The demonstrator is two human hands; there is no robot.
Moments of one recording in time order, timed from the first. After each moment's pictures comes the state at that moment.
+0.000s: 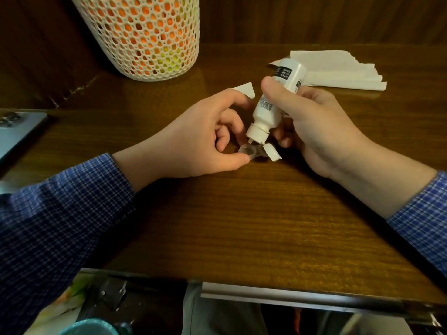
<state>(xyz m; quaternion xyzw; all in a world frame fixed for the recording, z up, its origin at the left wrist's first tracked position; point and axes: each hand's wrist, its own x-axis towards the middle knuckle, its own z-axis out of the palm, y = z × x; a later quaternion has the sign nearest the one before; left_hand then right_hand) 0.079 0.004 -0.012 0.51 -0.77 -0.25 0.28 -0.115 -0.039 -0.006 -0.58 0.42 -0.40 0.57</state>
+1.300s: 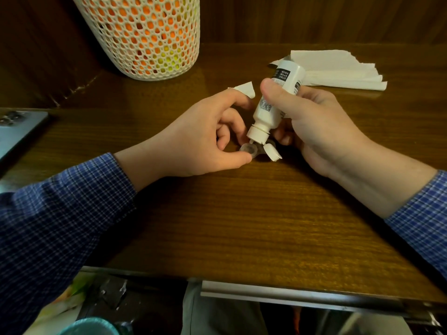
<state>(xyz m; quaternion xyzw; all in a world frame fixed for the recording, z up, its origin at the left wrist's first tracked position) 0.076 0.003 -0.013 0.51 -0.76 -0.27 0.30 -0.114 -0.037 -0.003 -0.58 0.44 -0.41 0.56</state>
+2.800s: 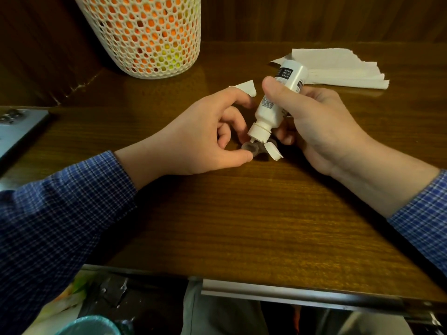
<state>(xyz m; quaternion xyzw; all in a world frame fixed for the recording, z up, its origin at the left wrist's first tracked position) 0.076 0.004 -0.012 0.52 -0.76 -0.27 0.29 -0.114 -0.040 -0.006 -0.57 0.45 -0.41 0.55</state>
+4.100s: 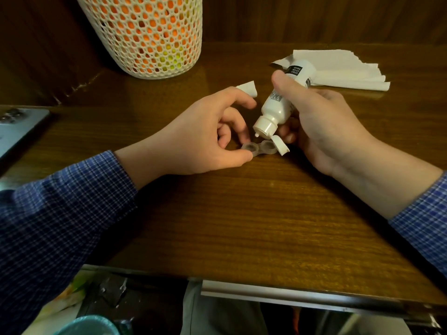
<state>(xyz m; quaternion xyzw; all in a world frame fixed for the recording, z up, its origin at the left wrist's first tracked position) 0.077 0.003 -0.012 0.52 -0.75 -0.27 0.29 -0.116 -0.045 -0.005 -0.53 0.46 -0.42 0.58</state>
